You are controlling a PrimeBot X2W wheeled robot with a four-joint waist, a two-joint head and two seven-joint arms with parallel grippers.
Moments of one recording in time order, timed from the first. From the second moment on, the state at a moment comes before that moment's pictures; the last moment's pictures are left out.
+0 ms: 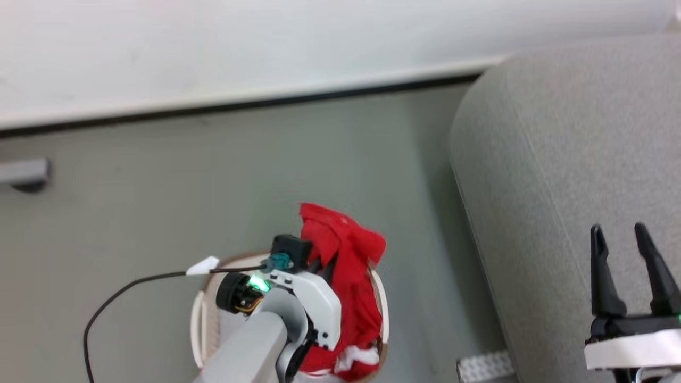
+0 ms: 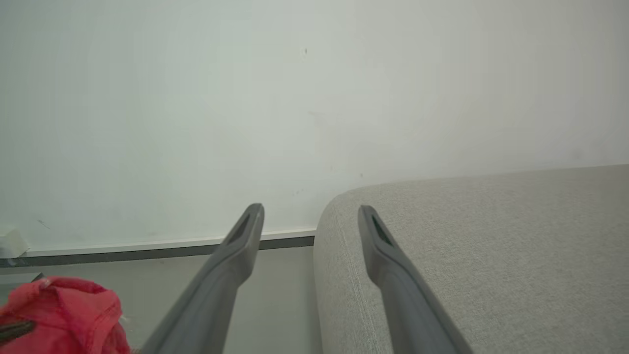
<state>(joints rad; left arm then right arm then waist) -0.63 0.05 -0.69 0.78 -0.45 0.01 -0.05 -0.16 -0.16 0.00 0.13 0.35 0.13 -0.26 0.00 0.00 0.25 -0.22</state>
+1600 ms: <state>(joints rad) -0.57 0.06 -0.81 0.12 -0.48 0.18 0.01 -0.33 -0.06 0.48 0.41 0.13 0.13 -0.26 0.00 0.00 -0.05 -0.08</state>
